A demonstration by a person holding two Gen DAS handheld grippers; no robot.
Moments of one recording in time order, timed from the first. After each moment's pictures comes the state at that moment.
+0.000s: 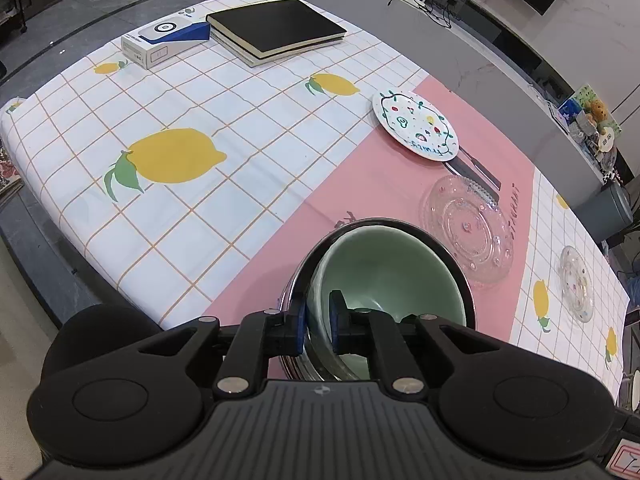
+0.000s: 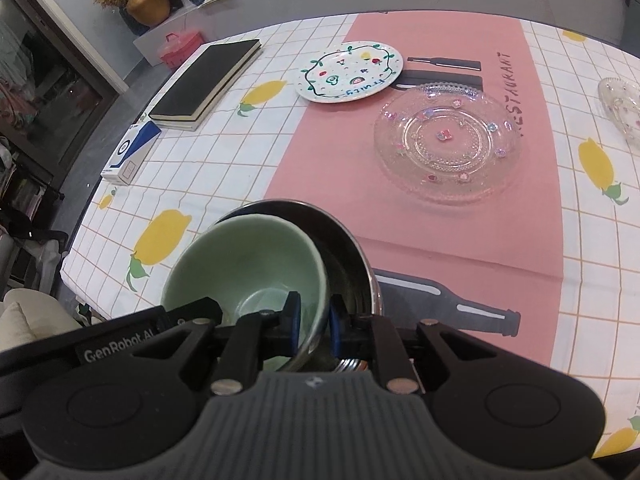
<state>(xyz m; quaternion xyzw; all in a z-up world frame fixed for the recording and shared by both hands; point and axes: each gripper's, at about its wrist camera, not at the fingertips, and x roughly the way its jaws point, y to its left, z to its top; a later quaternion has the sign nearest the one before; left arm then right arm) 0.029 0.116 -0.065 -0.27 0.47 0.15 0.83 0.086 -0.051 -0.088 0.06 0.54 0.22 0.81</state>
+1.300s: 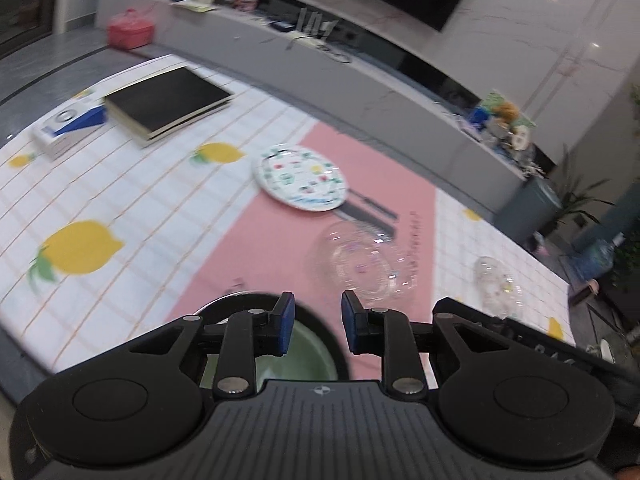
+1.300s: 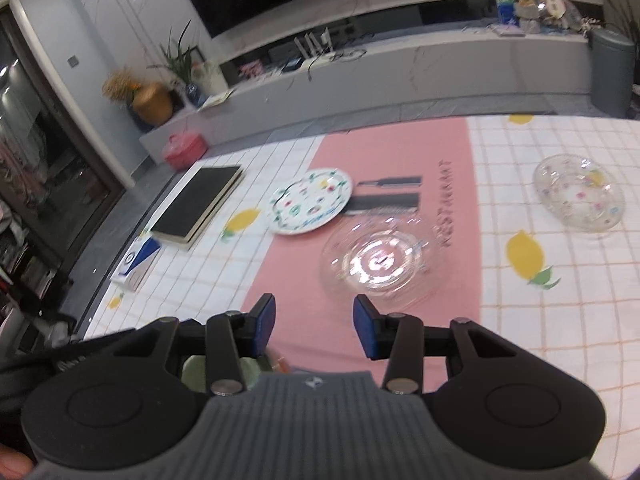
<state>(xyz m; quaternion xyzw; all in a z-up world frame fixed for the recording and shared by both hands) 0.057 0.074 -0.019 -0.23 0.39 0.04 0.89 0.099 -0.145 -0.035 0.12 0.40 0.20 0.89</state>
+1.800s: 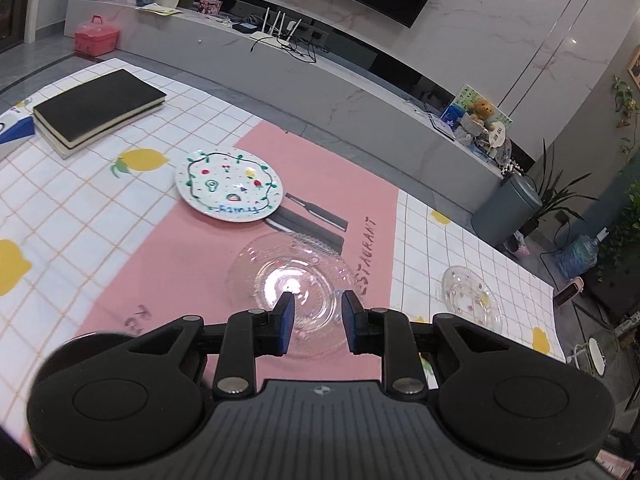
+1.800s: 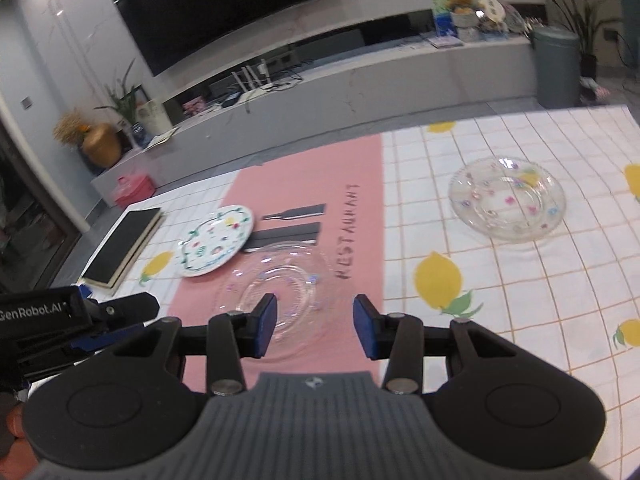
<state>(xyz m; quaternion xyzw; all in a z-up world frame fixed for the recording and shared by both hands) 0.123 0.018 -0.044 -0.23 0.37 0.01 0.90 0.143 -0.213 -0.084 0.15 0.39 0.12 0.90</state>
